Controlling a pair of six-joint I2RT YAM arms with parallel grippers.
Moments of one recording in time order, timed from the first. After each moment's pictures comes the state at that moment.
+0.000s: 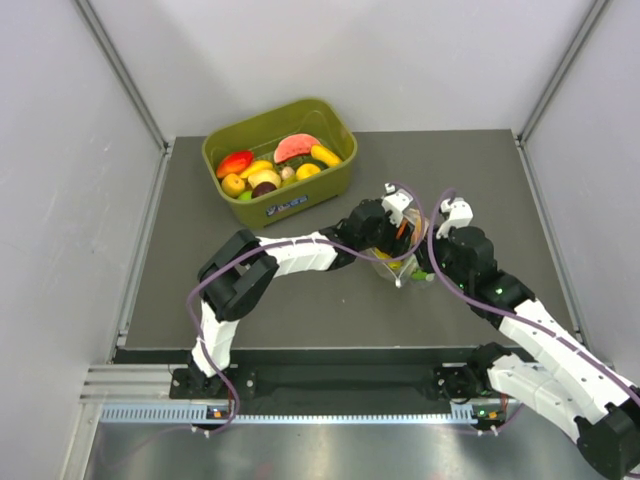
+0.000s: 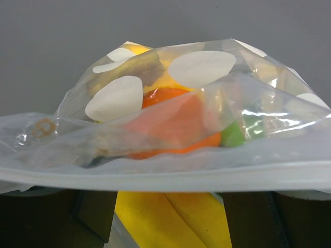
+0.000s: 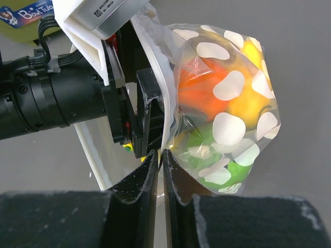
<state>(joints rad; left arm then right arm) -0.89 2.03 1.33 0.29 0.06 -0.12 0.52 0.80 0.62 -0.25 0.11 0.33</state>
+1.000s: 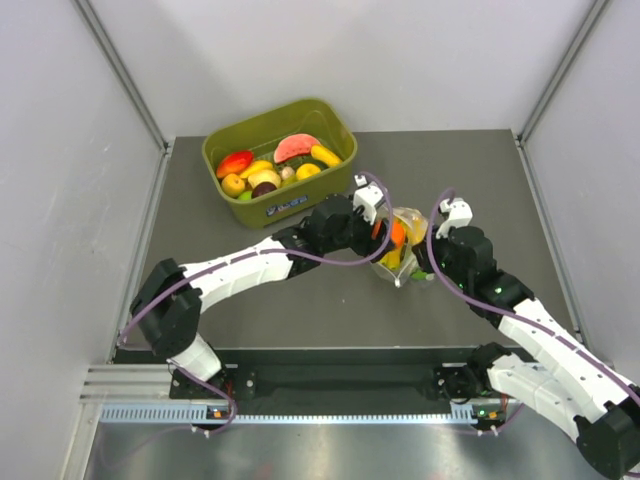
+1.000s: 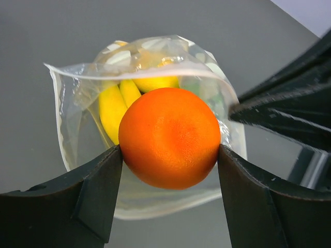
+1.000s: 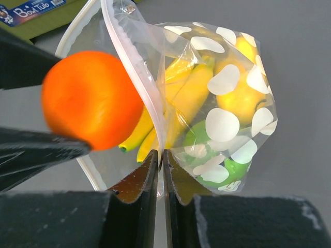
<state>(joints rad) -0.89 1.62 1.15 0.10 0.11 -0.17 0.52 0.81 0.62 -0.26 0.11 0.33</state>
